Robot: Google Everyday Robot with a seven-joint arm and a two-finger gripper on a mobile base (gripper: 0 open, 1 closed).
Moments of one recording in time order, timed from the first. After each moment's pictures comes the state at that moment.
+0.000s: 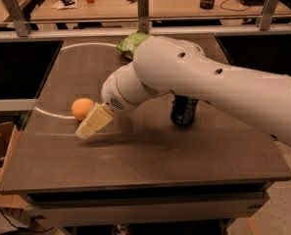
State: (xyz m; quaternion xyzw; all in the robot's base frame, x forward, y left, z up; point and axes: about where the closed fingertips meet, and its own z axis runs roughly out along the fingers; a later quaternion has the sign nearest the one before) arm 0.526 0.112 0.844 -0.54 0.74 0.17 0.36
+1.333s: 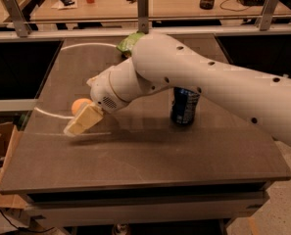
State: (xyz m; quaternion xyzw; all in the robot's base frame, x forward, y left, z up) arm 0.518 0.154 0.847 -0.58 0.68 0.26 0.37
